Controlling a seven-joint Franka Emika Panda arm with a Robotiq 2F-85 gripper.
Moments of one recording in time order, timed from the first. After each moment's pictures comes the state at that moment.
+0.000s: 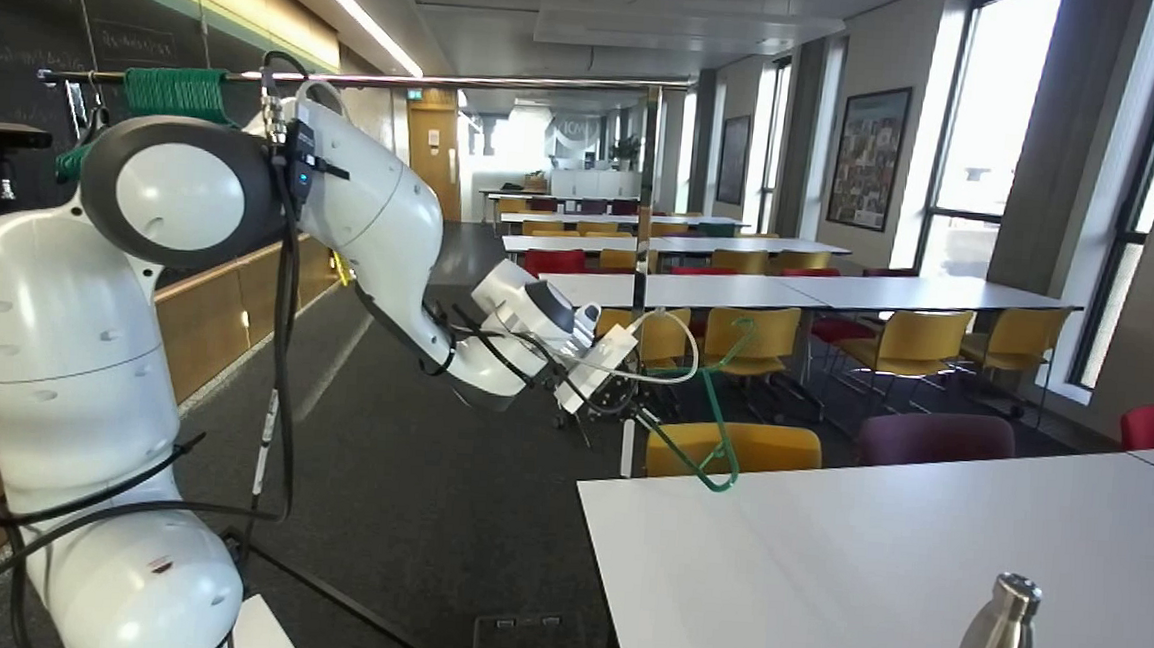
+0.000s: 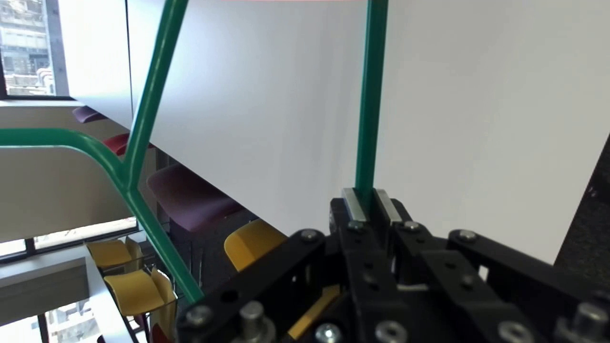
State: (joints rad) arm 0.13 -0.02 -0.27 -2.26 -1.26 2.72 -0.08
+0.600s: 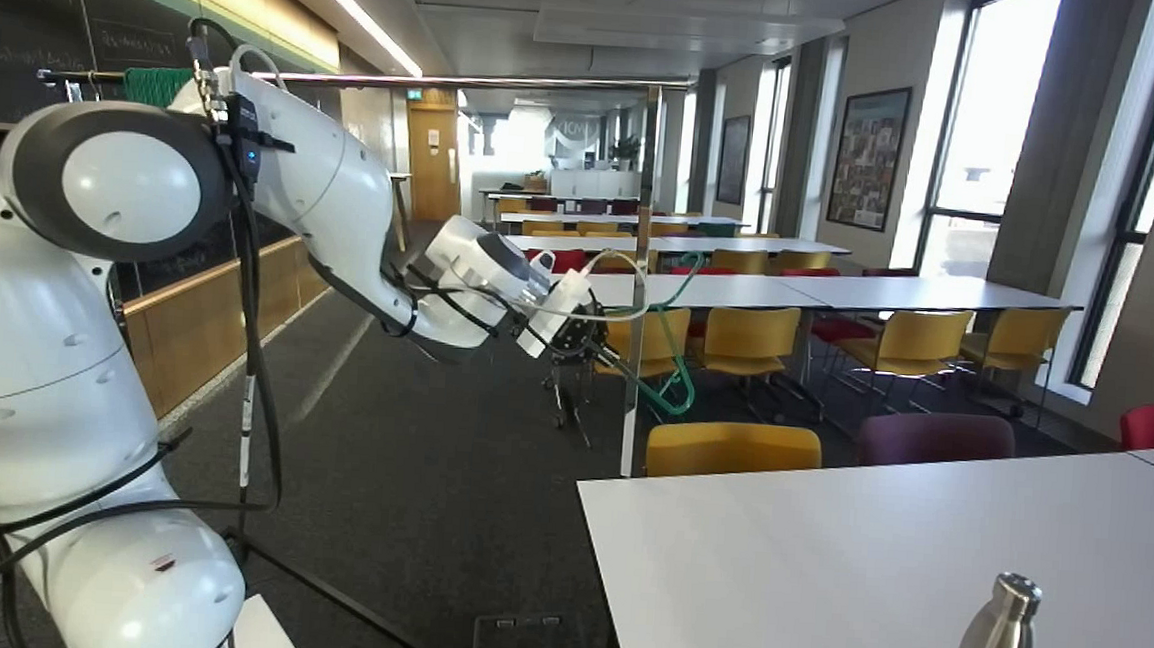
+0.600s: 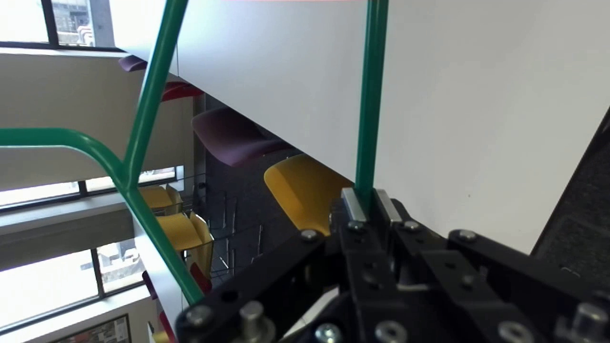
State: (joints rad) arm 0.14 -0.15 -0.11 -2.25 -1.22 2.65 -0.08
